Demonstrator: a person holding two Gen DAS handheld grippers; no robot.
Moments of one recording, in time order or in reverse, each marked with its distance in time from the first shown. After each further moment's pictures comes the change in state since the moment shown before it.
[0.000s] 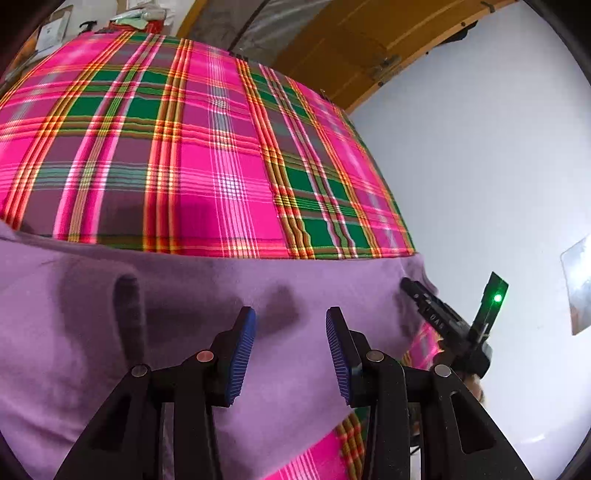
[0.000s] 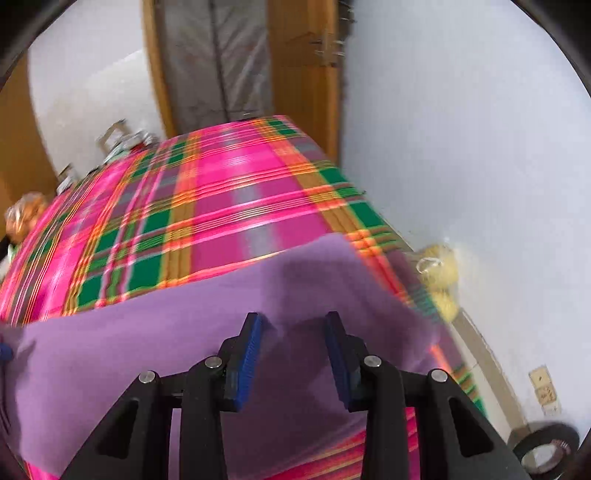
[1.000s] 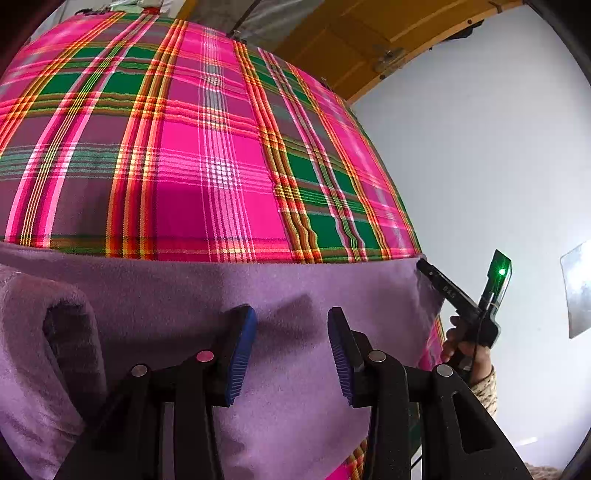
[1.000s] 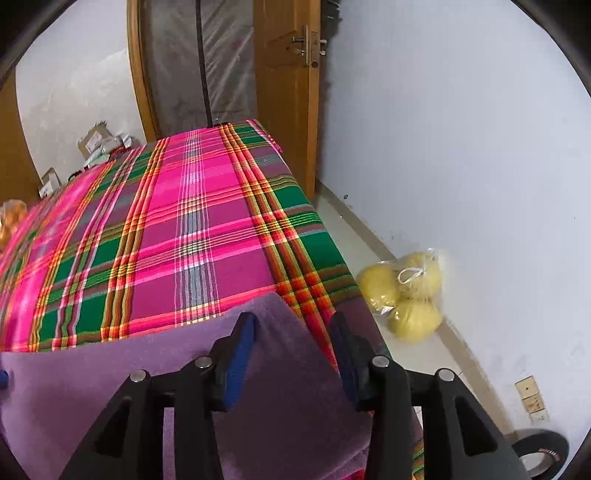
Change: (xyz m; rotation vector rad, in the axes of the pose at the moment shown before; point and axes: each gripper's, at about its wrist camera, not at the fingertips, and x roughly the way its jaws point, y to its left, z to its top) left arm 0.038 0.012 0.005 -0.009 0.018 -0.040; right arm 0.021 -0.031 0.026 -0.008 0.003 -0.056
